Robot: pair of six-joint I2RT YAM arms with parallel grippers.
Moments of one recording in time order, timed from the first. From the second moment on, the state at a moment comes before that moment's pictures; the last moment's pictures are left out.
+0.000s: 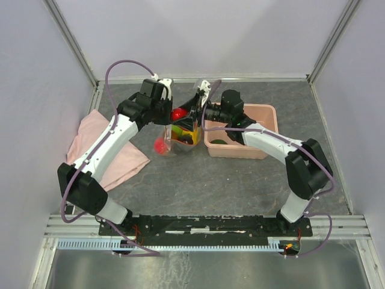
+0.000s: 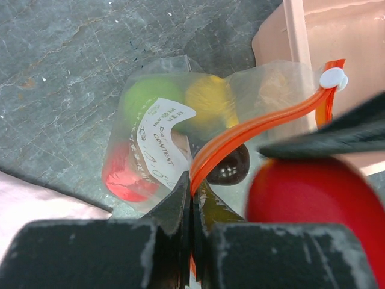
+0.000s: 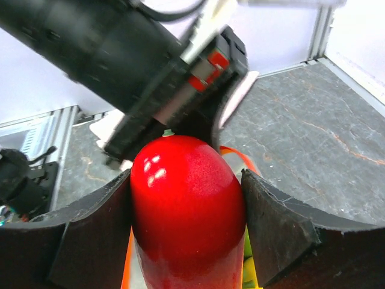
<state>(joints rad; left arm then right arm) -0.47 1.51 1.48 -0.76 0.01 -0.23 0.63 1.69 1.24 0.48 -0.73 0.15</state>
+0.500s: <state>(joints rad) -0.45 1.50 1.47 -0.76 0.04 -0.23 0.63 1.81 1.19 0.50 -0.69 -0.08</state>
